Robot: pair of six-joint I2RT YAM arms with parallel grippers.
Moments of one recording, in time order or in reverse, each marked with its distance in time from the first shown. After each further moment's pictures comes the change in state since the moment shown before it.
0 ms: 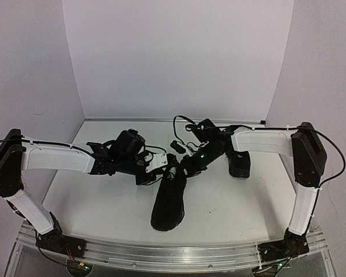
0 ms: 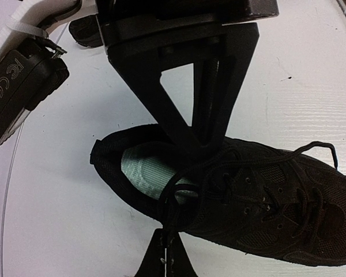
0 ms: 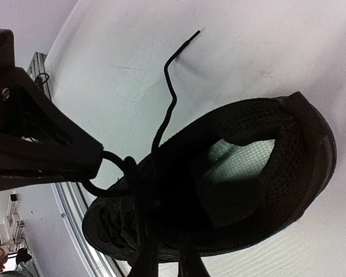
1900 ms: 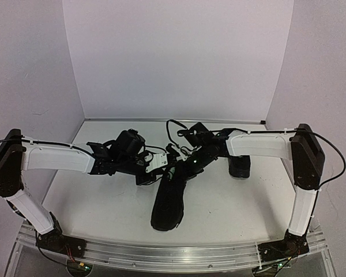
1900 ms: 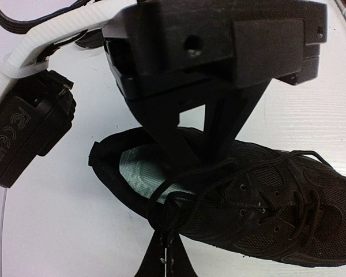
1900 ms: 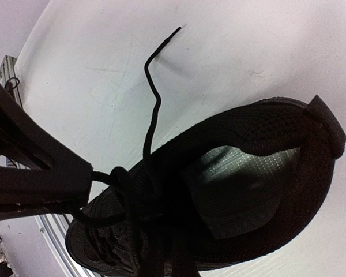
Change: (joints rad) left arm 0.001 0.000 0.000 0.000 0.008 0.000; right arm 0.084 0.004 0.011 0.007 0.191 0.052
